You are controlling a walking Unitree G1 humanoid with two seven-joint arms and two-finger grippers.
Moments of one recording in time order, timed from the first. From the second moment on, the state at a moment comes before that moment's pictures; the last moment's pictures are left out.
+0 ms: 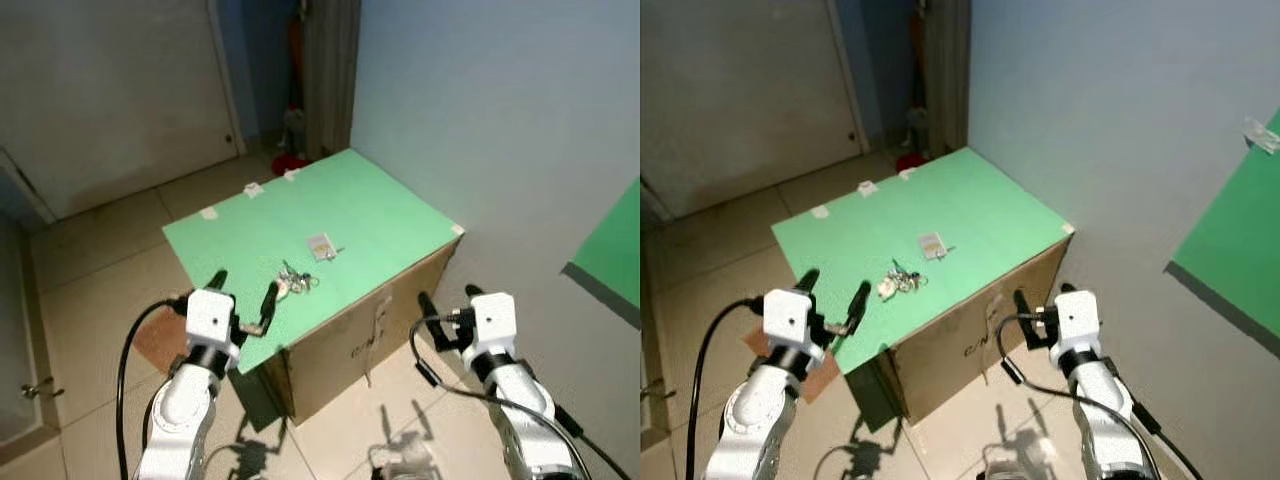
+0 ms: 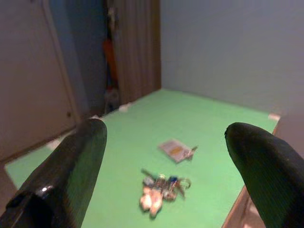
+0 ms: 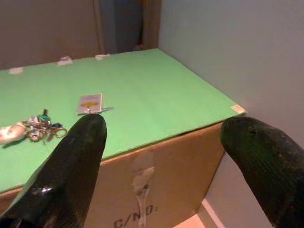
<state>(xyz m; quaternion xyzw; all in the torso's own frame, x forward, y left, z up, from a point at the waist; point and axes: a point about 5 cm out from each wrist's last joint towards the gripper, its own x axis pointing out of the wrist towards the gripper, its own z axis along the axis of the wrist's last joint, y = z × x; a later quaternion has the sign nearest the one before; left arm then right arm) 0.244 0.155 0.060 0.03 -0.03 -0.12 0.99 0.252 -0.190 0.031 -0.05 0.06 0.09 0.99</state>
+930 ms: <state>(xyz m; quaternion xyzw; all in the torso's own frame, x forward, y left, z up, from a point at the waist) 0.267 0.139 0.059 0.07 0.02 -0.13 0.99 0.267 -0.151 0.035 -0.05 0.04 0.13 0.99</state>
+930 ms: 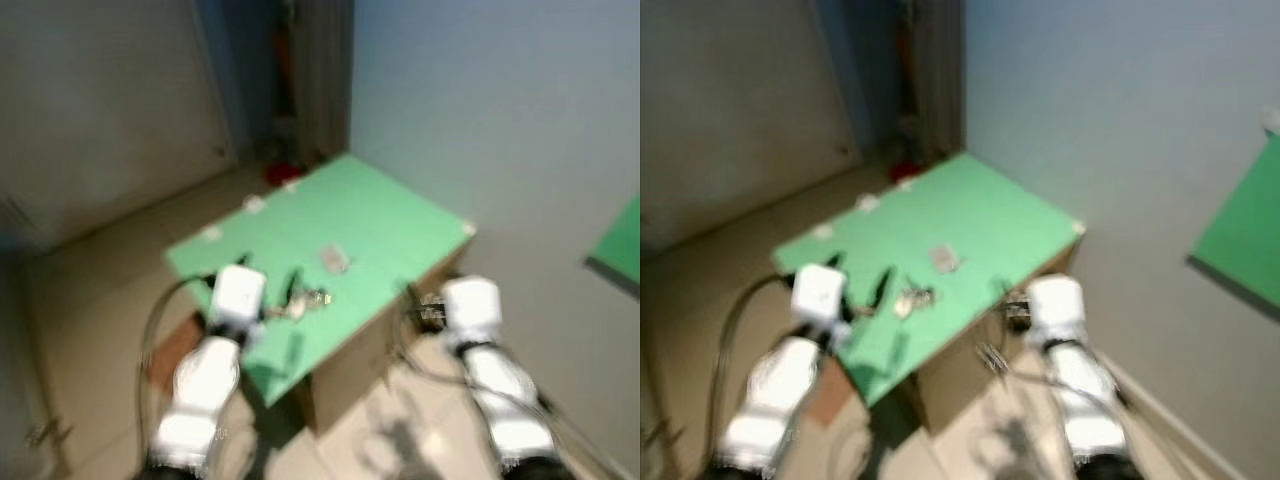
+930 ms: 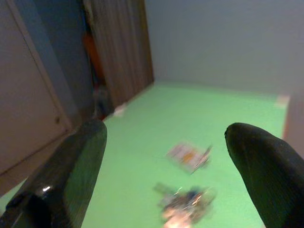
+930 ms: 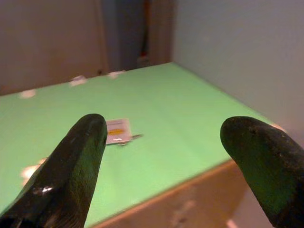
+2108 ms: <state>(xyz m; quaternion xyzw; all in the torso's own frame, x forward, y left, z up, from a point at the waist) 0.273 0.118 0.064 0.12 0.01 -0.09 0.99 0.274 -0.144 0.032 -0.05 0.06 0.15 0.99</state>
